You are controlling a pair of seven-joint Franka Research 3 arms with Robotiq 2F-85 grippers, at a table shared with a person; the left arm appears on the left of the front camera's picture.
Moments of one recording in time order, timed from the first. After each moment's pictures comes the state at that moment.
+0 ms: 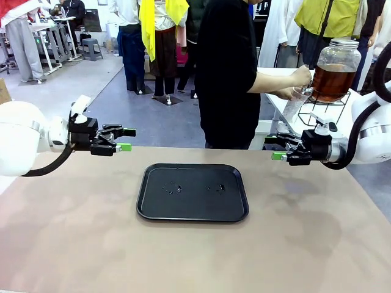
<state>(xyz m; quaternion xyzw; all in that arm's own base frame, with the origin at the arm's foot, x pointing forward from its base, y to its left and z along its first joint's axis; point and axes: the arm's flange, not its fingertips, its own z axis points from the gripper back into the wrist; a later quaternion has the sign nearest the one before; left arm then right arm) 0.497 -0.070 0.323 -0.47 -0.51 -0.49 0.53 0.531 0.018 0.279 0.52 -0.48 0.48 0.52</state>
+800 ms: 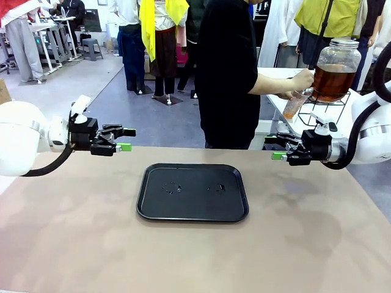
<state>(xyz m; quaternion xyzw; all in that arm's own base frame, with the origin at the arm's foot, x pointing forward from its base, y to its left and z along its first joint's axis) 0.497 -0.070 0.323 -0.47 -0.51 -0.49 0.53 0.531 0.018 0.279 0.52 -0.48 0.48 0.52</state>
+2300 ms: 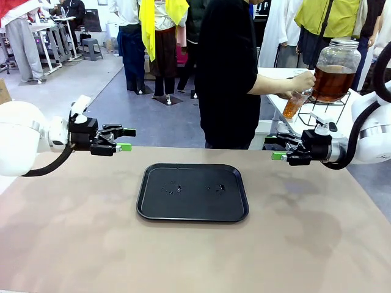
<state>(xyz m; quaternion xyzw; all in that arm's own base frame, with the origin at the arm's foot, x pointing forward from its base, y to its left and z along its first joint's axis) 0.497 -0.070 0.323 -0.47 -0.51 -0.49 0.53 0.531 0.018 0.279 0.52 -0.48 0.48 0.52</state>
